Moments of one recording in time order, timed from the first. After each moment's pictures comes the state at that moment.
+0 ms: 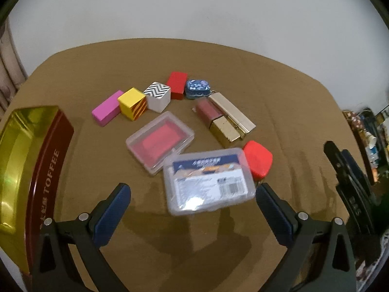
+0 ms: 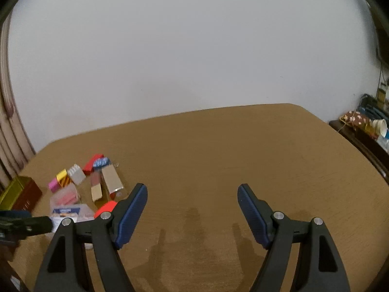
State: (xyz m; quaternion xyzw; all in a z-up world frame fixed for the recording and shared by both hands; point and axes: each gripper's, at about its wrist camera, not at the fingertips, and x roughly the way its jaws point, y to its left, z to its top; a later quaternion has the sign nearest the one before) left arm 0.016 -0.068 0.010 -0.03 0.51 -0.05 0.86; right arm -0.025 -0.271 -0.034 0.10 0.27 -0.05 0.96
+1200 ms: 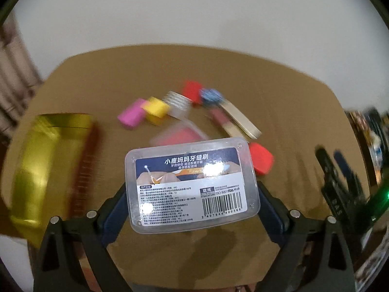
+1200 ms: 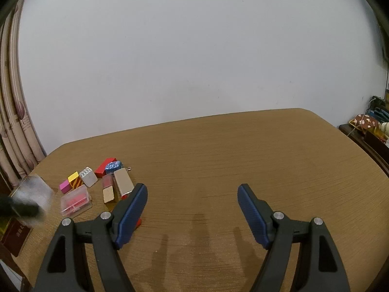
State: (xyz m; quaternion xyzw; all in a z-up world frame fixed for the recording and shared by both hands) left arm 0.030 -0.028 0.050 -0.04 0.51 0.00 0.86; right arm -0.041 -0.276 -0.032 0.11 0.25 -0.03 0.96
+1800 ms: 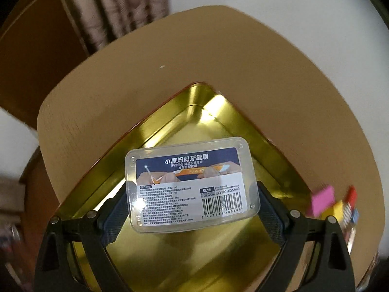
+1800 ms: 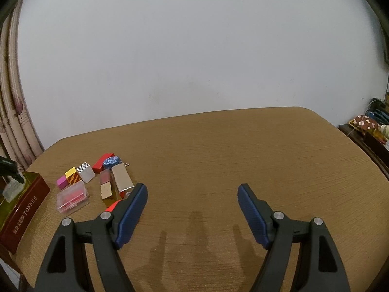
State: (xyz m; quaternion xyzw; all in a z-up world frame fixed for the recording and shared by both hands) left arm 0.090 0.206 -0.015 -0.25 0.54 0.31 0.74; right arm -0.035 -0.266 -0.033 0.10 0.26 -0.03 0.96
